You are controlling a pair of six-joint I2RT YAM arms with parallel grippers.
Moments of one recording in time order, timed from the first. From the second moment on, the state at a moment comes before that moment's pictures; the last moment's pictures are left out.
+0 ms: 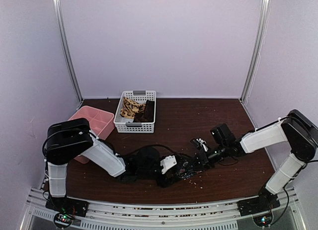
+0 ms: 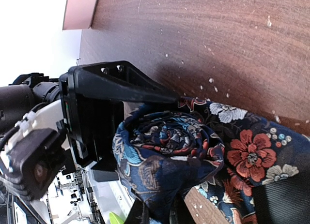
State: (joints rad) left arm -1.15 2.05 0.87 0.66 0.14 0.16; right arm 0.61 1.60 0.61 0.06 -0.83 0.60
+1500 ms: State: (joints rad) left arm -1.09 2.15 0.81 1.02 0.39 0.10; right arm 0.58 1.61 0.56 0.15 -0.71 0.65
